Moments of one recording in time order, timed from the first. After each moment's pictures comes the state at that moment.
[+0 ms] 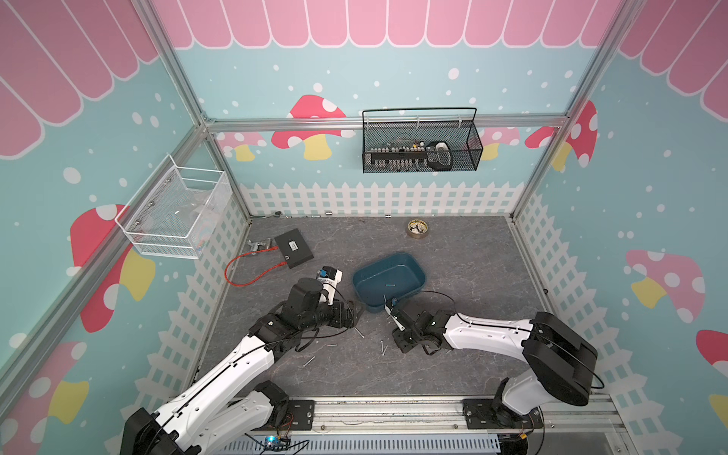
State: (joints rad) left arm -0.56 0.94 0.69 -0.40 0.21 -0.42; right arm 0.94 1.55 0.79 -0.35 0.08 0.30
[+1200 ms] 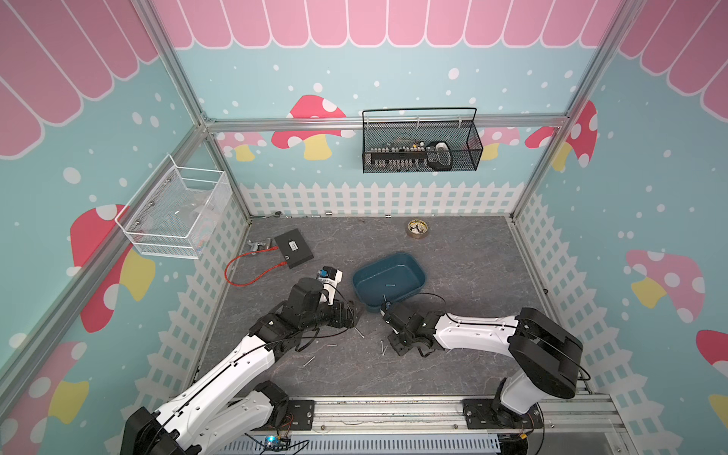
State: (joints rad) left arm -0.56 0.94 0.69 -0.40 0.21 -0.42; right arm 0.98 1.62 0.83 -0.39 0.14 0.31
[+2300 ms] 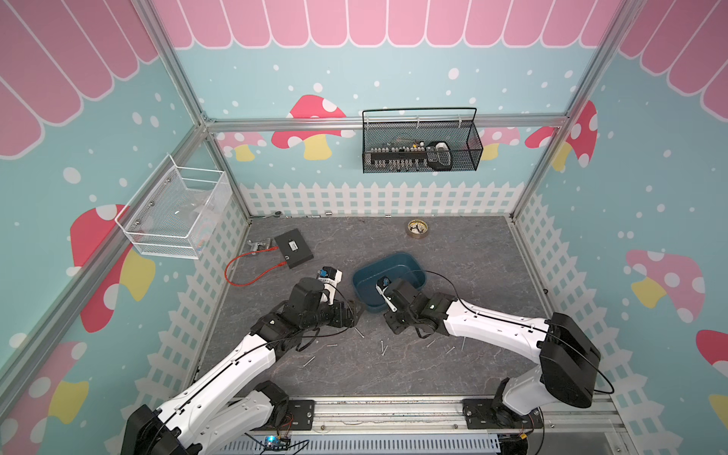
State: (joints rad) left arm -0.56 0.96 0.69 -0.40 0.20 -0.43; right arm 0.92 1.53 1.06 -0.50 0.17 0.20
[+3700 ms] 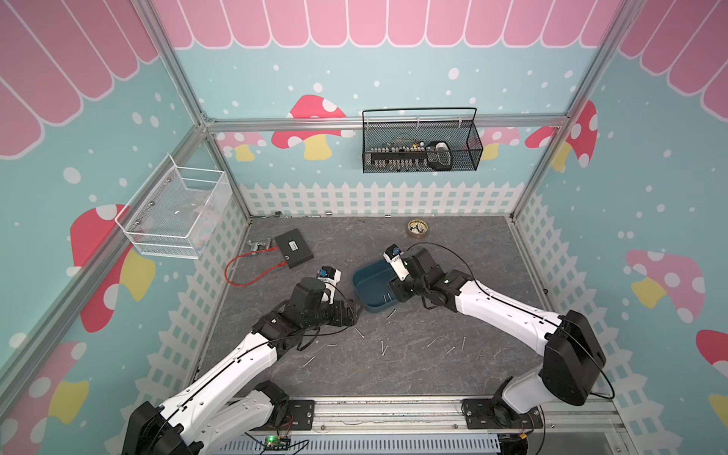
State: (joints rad) left arm -0.55 0.97 0.69 -0.40 0.17 -0.44; right arm 0.74 1.50 1.12 -0.41 0.06 0.02
